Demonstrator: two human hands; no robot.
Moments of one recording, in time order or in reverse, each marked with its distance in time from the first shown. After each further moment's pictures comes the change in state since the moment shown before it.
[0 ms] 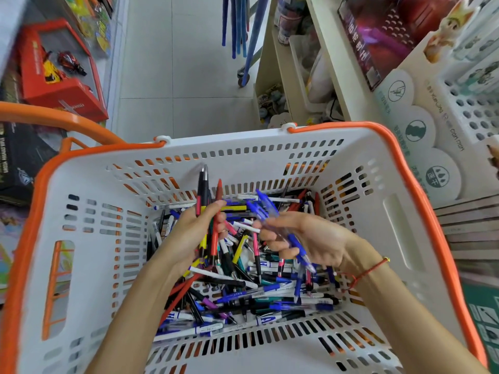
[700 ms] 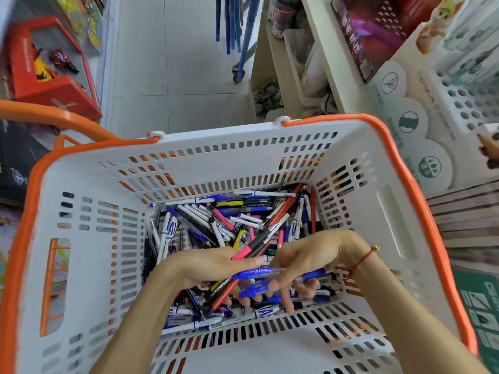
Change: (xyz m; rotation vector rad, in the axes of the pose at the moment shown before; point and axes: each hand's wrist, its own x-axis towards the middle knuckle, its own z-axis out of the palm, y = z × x) left_hand -0.022 -0.010 0.009 0.720 -0.769 -0.365; right_hand 0.001 0.009 -0.005 -0.728 -0.291 0.430
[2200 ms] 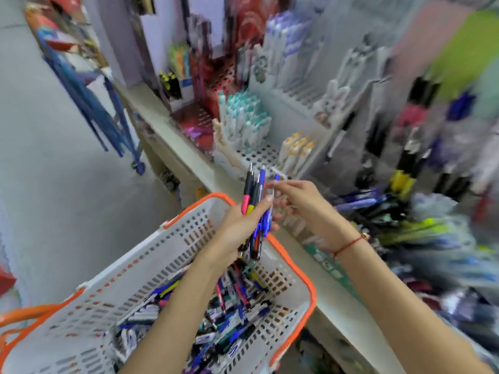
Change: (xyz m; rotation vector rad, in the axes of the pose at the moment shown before) left_hand -0.019 0.240 0.134 -0.091 0.314 0.503; right_hand -0.225 -0.012 0.073 0.836 1.765 -0.476
